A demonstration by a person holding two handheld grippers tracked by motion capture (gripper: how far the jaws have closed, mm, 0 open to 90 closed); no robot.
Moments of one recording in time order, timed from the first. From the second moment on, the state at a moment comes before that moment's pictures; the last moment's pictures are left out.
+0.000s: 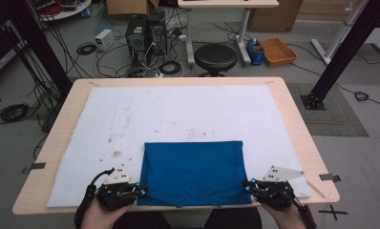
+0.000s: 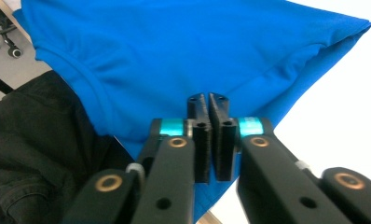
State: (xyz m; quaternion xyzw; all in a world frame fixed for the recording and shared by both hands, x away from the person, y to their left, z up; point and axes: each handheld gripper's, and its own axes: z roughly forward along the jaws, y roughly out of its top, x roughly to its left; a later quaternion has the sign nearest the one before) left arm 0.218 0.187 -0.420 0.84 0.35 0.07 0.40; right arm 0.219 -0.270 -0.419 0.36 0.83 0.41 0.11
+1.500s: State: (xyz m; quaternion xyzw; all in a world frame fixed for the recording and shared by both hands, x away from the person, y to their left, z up) left arm 0.333 0.178 -0.399 0.79 0.34 0.20 0.47; right arm 0.342 -0.297 -0.404 0.42 0.76 0.46 0.19
